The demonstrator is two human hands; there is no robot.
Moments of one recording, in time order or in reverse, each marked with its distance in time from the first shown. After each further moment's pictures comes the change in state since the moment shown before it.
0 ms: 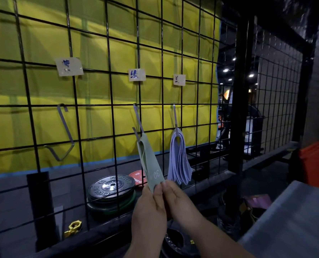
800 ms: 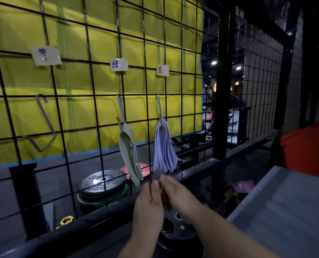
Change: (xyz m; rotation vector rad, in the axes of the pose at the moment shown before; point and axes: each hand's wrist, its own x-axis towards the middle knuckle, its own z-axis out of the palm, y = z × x) left_hand -0.020 -0.003 0.023 -0.145 -0.095 -0.057; right_hand -0.024 0.004 -0.028 0.023 0.004 0.174
